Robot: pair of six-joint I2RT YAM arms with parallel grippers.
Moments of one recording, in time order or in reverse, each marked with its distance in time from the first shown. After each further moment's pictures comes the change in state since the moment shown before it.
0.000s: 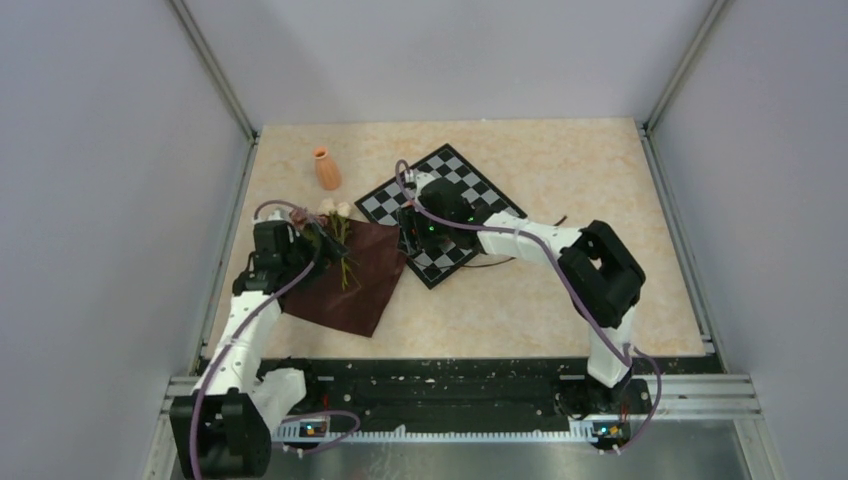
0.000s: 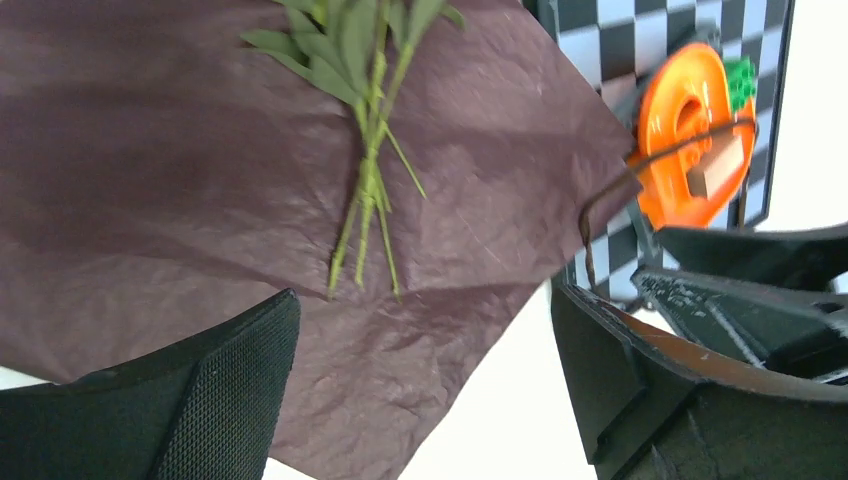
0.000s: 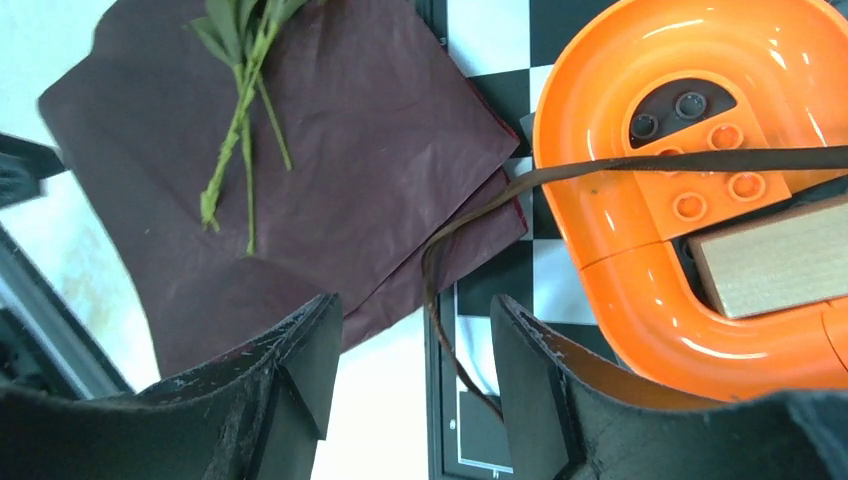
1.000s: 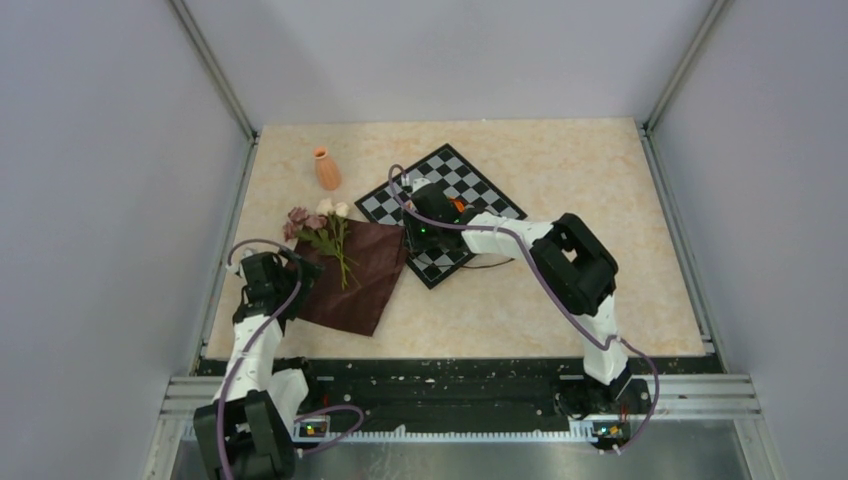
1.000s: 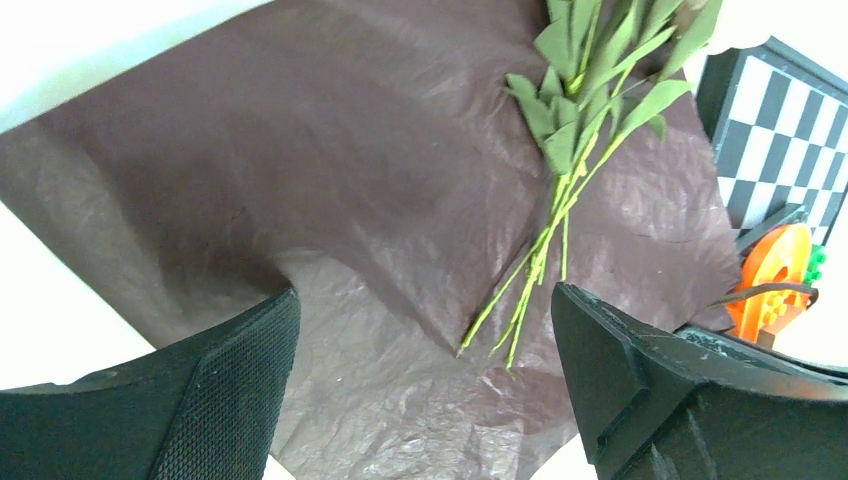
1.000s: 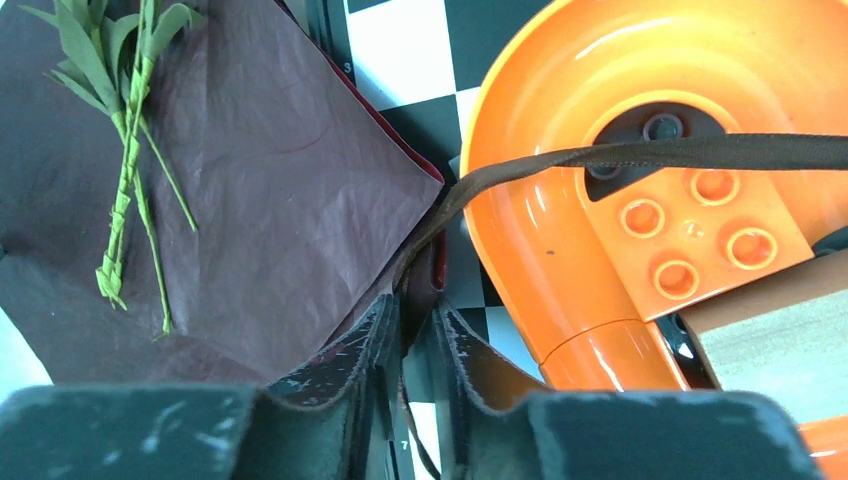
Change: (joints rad) left arm 0.253 -0.080 -0.261 0.163 -0.078 -0.158; right arm 0.002 0.176 0.086 0.025 0.097 0.052
